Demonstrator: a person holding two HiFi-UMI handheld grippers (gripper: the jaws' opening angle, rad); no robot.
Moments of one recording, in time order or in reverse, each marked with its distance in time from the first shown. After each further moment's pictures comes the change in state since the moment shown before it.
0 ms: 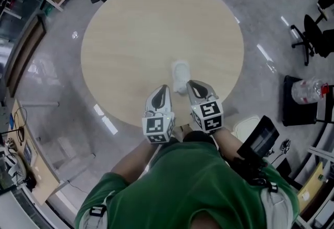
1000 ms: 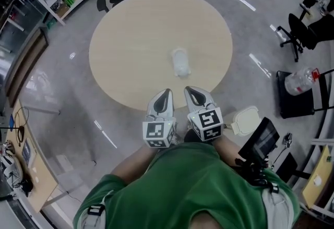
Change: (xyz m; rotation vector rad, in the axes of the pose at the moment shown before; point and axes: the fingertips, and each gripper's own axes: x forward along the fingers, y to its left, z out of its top) left arm -0.146 -0.049 0.021 0.032 -0.147 -0.131; right arm -0.131 0.112 0.005 -0.065 -0.171 -0.063
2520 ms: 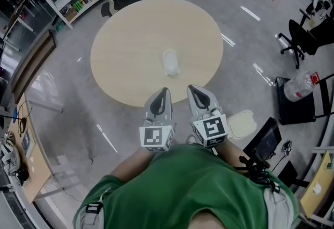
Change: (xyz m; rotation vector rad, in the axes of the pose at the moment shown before) left arm -0.035 -0.088 0.058 0.111 -0.201 0.051; right arm -0.109 -0.029 0.046 -0.062 -0.253 -0.003
